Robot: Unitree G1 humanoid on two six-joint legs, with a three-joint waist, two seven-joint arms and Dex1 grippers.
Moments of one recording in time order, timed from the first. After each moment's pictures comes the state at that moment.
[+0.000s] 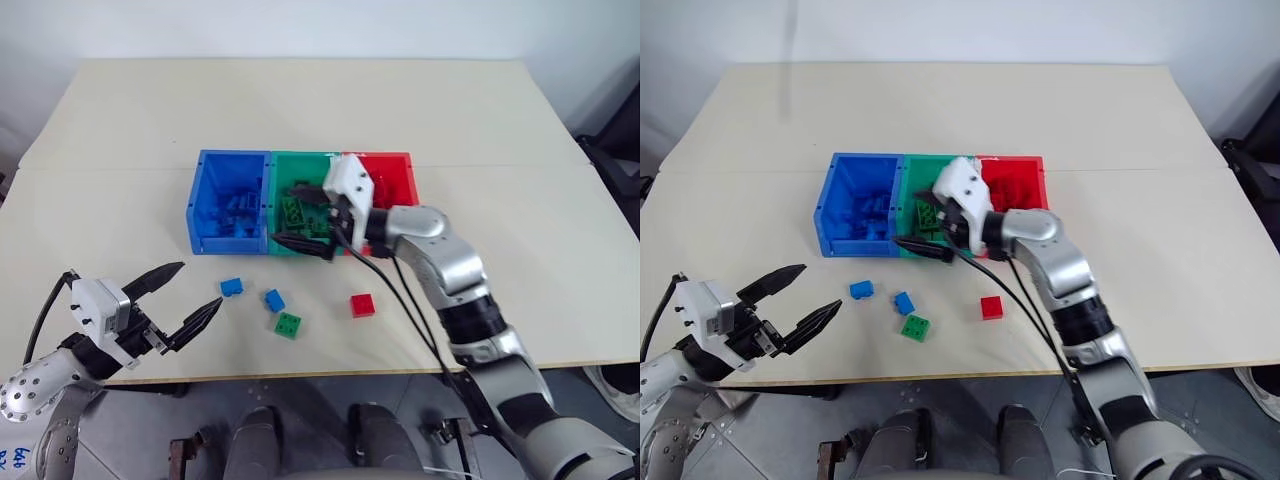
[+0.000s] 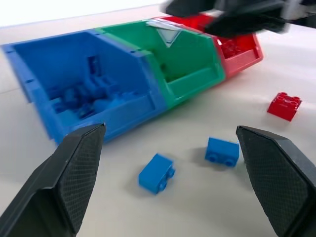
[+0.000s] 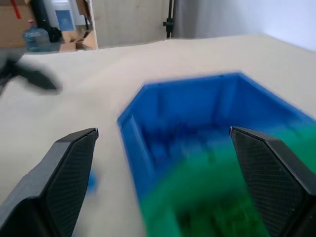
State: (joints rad) left arm 0.23 0.60 0.39 -0.44 -0.58 0.21 -0.77; right arm -0.69 -0.31 0.19 0.01 0.31 0.38 0.96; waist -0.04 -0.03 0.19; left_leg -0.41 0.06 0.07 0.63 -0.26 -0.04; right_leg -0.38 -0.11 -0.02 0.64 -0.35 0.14
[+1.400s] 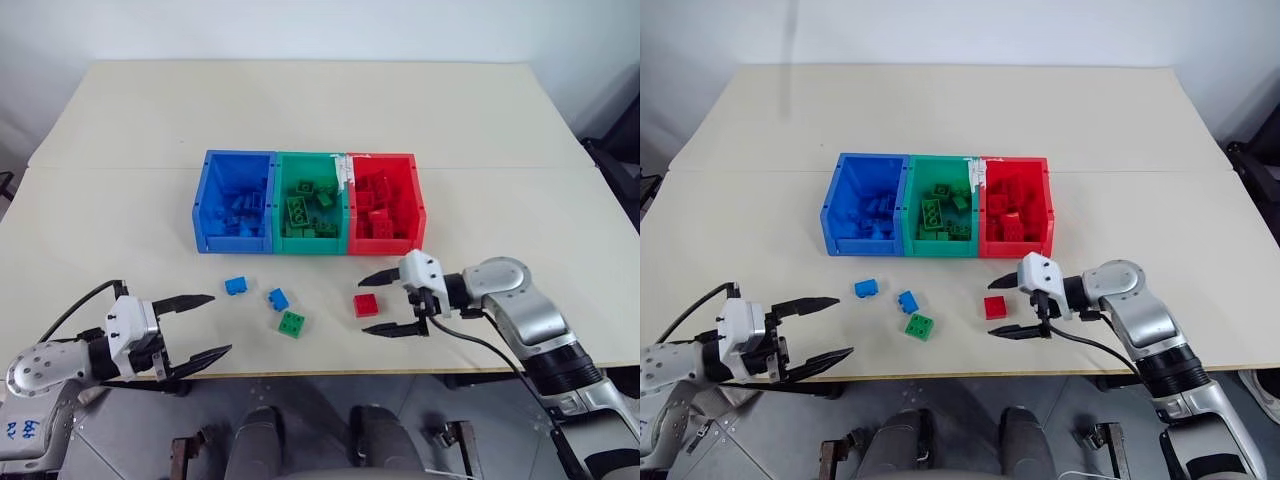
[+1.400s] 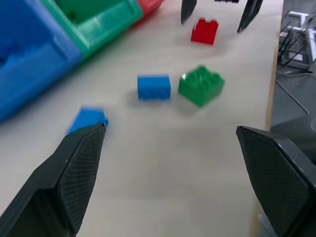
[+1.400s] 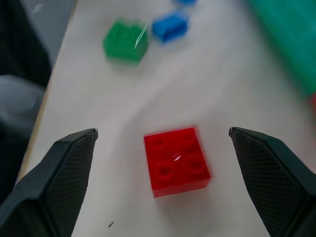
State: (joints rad) left arm 0.25 0.72 0.34 -0.23 -0.48 0.04 -1.09; right arm -0.47 -0.63 0.30 0.11 0.22 0.15 1.33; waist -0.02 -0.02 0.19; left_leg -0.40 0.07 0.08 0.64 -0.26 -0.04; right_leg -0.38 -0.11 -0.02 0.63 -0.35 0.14
